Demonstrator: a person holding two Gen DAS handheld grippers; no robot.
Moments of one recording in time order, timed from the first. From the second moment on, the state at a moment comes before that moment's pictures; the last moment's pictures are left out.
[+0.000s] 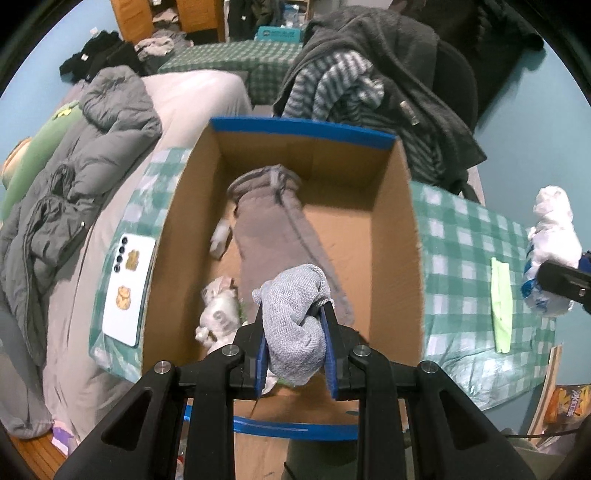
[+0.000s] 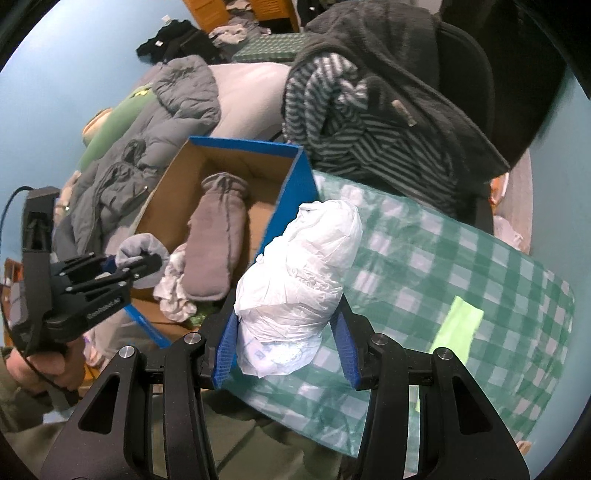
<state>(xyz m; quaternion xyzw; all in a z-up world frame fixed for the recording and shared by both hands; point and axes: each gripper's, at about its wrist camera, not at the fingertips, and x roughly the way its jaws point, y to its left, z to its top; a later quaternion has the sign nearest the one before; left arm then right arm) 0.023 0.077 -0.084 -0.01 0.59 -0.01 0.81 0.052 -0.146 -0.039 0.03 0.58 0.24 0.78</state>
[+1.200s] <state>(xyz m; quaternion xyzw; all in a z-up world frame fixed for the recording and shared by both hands) 0.020 0.114 -0.109 0.01 0.61 -0.03 0.79 0.076 -0.030 -0.083 0.01 0.61 0.27 0.75</state>
